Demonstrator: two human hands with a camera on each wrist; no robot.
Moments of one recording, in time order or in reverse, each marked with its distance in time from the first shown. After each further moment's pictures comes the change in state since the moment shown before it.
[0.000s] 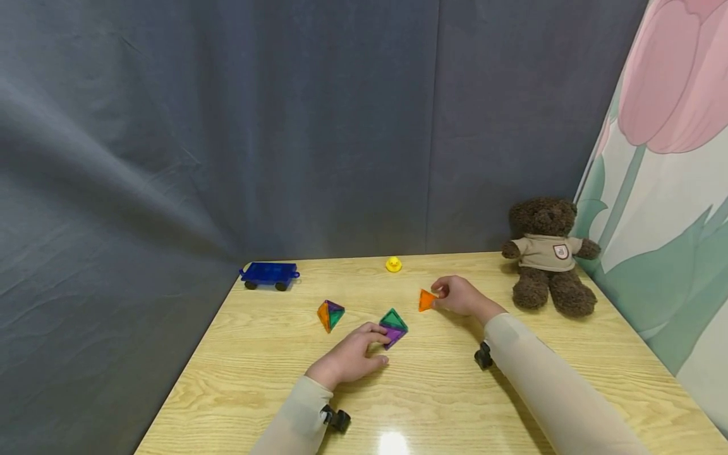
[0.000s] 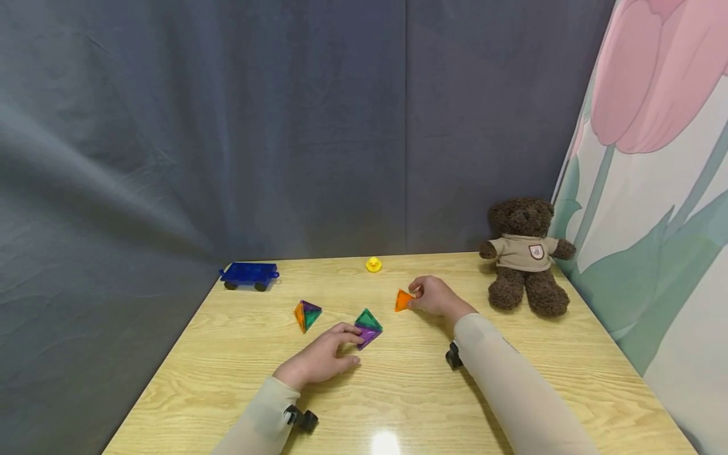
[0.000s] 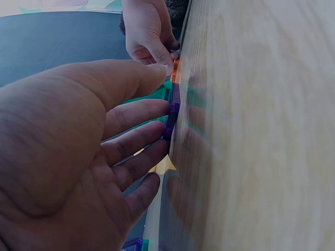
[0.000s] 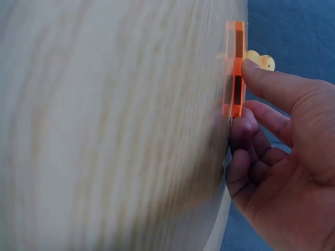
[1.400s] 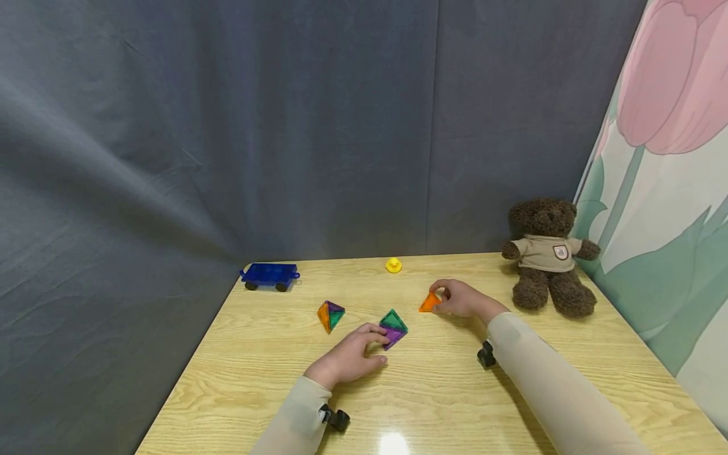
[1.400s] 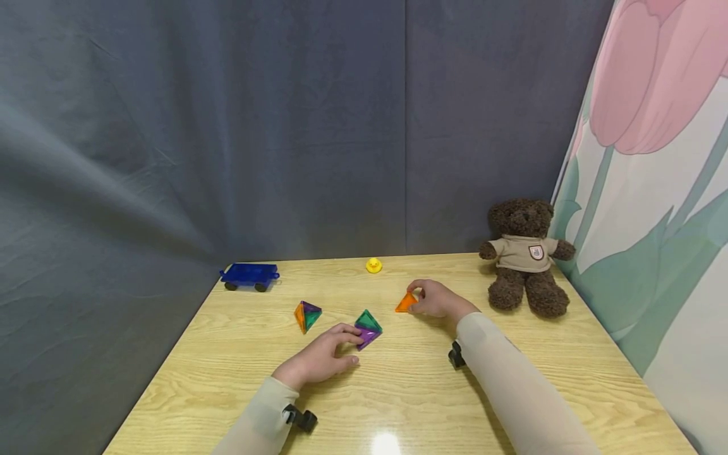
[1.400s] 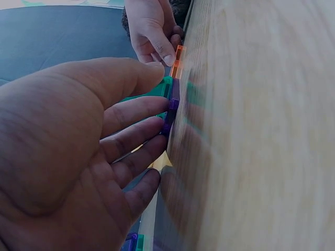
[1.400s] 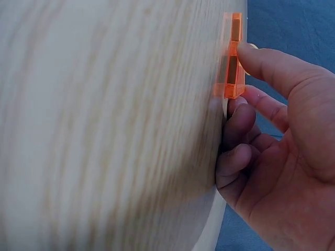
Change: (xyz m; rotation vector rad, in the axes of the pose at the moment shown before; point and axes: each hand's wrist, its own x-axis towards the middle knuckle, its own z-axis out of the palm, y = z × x) left_hand -0.001 -0.002 -0.002 -0.045 -0.005 -0.007; right_hand -0.005 -0.001 -0.008 0.050 -0.151 -0.001
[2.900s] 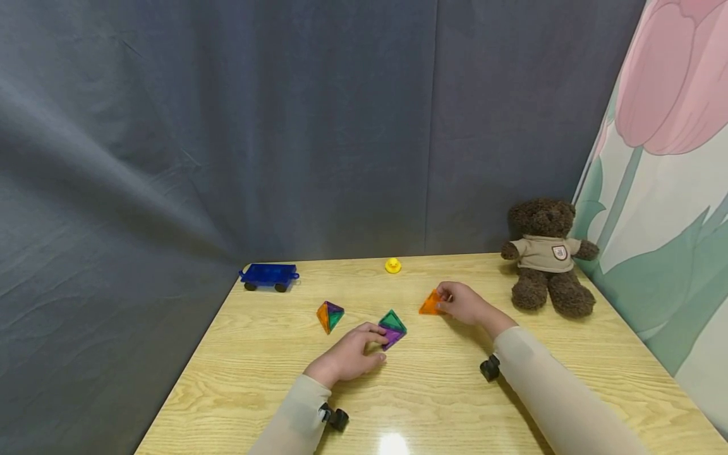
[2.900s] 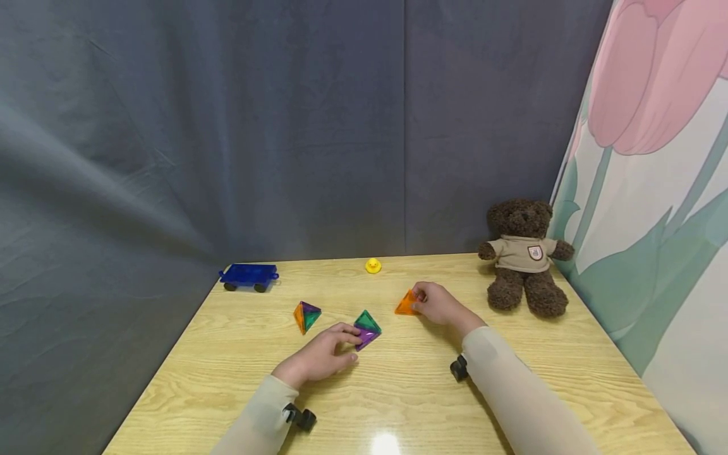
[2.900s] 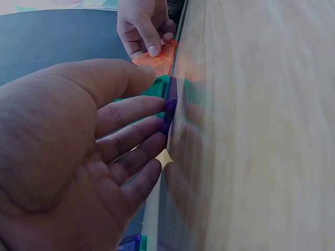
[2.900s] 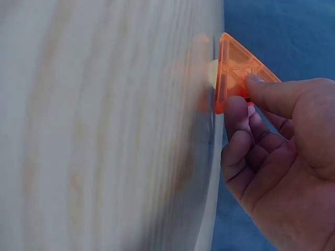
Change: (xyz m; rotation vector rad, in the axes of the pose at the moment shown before) left_hand 0.003 -0.001 -0.001 -0.020 0.001 -0.030; right_hand -0.019 -0.002 0.010 0.049 0.124 -0.063
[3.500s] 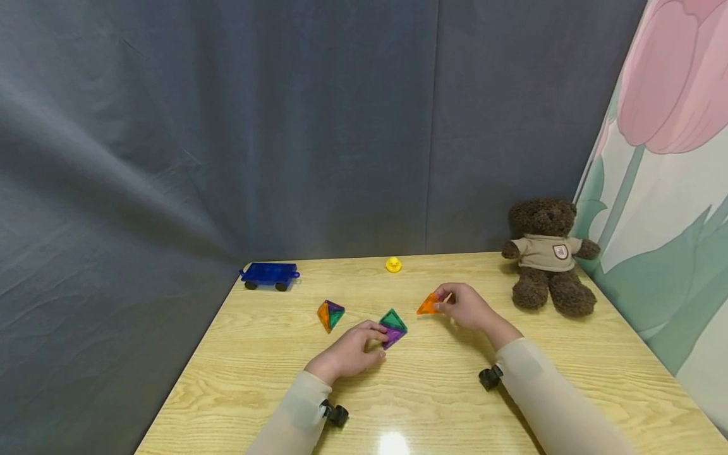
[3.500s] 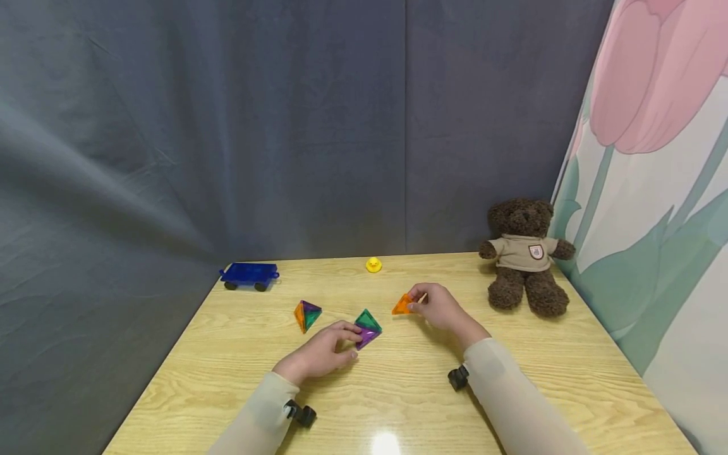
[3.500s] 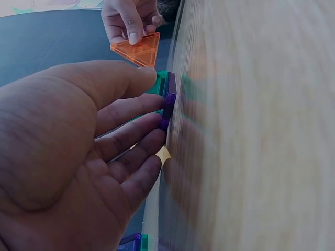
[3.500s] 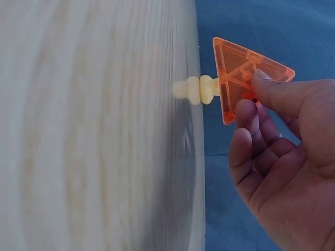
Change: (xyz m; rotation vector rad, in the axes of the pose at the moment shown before) left_hand 0.004 0.001 -0.003 0.021 -0.009 0.019; right_hand -0.019 -0.013 0.006 0.053 0.120 -0.072
